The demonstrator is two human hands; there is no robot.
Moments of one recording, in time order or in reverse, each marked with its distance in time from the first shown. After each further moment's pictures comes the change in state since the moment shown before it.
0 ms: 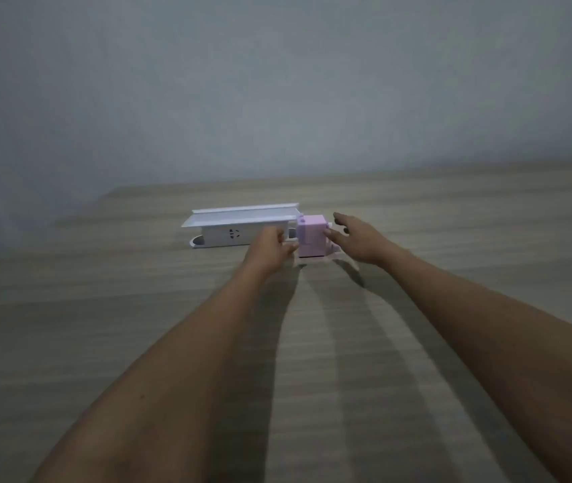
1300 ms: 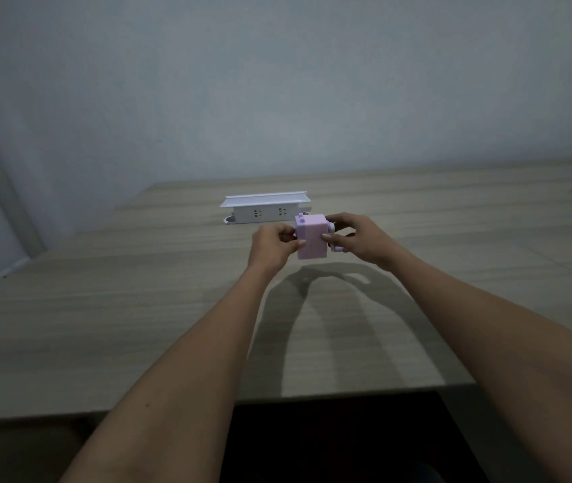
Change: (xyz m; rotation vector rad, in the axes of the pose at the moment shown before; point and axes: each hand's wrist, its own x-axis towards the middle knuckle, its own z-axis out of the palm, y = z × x) left_hand -0.181 0.038 -0.051 -0.277 0.118 0.012; right_hand -0.180 -0.069 -0.031 0.417 0.000 -0.166
